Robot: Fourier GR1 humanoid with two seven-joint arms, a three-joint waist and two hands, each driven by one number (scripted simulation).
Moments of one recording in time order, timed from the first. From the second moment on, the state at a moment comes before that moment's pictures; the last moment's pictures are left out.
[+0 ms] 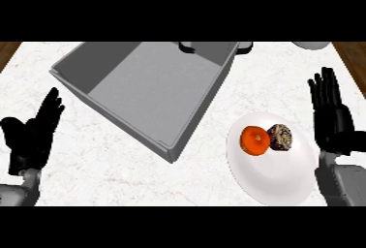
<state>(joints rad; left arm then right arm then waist) -0.10 0.52 -0.17 -1.53 0.25 0.37 0.19 -0.22 -0.27 -0.05 -1.39 -0.23 -0.18 -0.24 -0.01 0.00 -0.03</state>
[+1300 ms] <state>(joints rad) -0.10 0.59 -0.12 -1.31 0.07 0.33 0.04 -0.30 -0.64 0.16 -0.99 0.14 0.31 -0.76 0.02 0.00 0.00</state>
